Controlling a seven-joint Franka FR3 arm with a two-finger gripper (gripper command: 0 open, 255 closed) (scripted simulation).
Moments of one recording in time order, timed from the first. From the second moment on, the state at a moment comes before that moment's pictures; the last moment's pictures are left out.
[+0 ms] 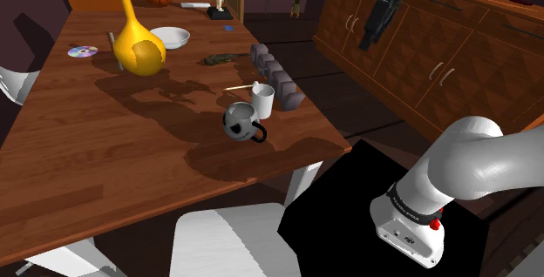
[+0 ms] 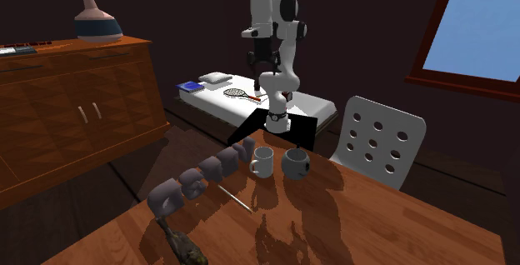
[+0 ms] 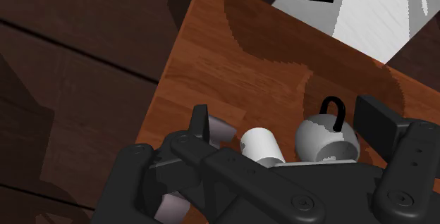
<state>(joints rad) 0.00 -0.80 -0.01 -2.29 0.06 1.52 -0.17</state>
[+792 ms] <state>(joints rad) 0.01 -0.50 0.06 -2.29 0.07 1.81 -0.12</state>
